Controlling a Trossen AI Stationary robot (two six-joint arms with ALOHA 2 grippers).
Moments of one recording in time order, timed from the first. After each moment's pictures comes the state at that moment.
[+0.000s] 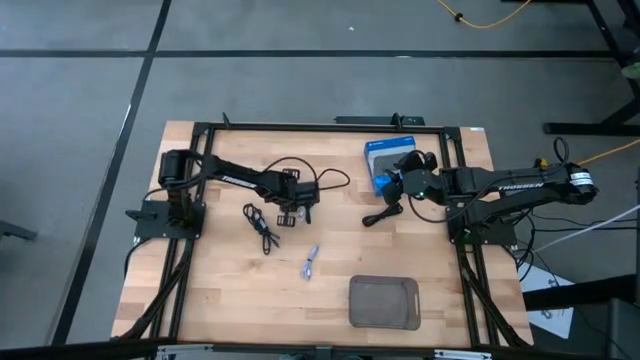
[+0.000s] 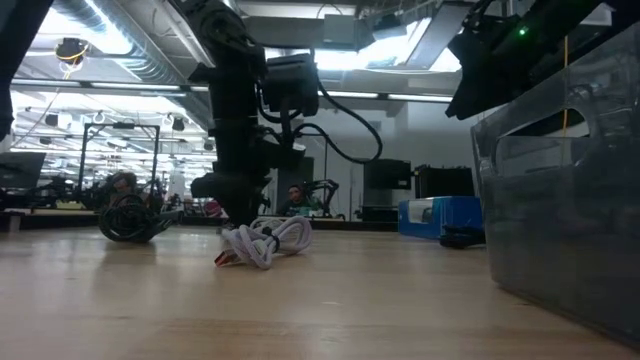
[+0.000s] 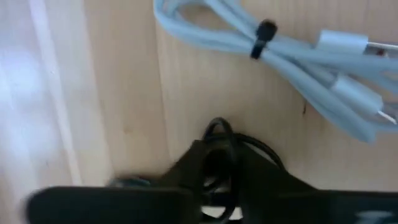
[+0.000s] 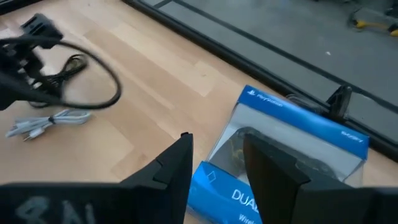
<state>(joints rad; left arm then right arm) 0.10 1.88 1.11 -0.58 -0.31 0.19 0.00 1.03 0.77 -0.57 0.72 0.59</state>
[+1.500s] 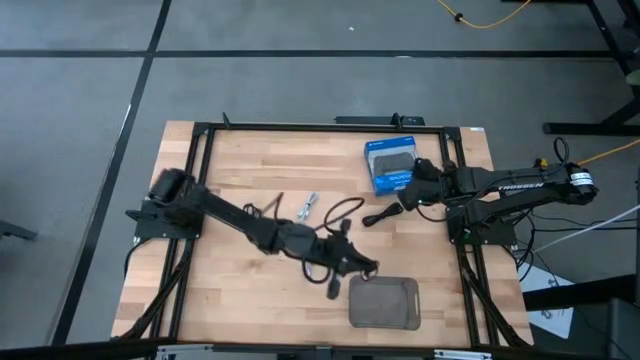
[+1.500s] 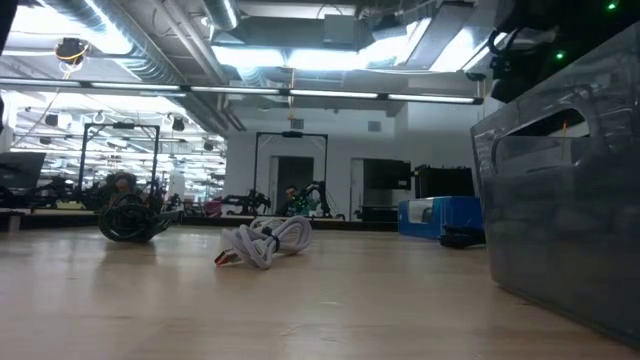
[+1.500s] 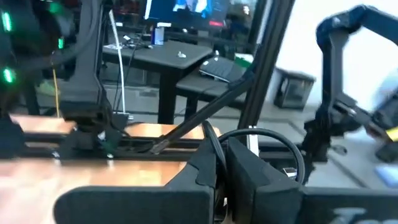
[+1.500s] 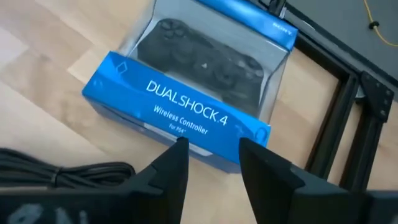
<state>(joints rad) -0.33 1.91 1.33 0.61 -0.16 -0.19 0.00 1.03 0.77 -1.07 0.63 0.86</state>
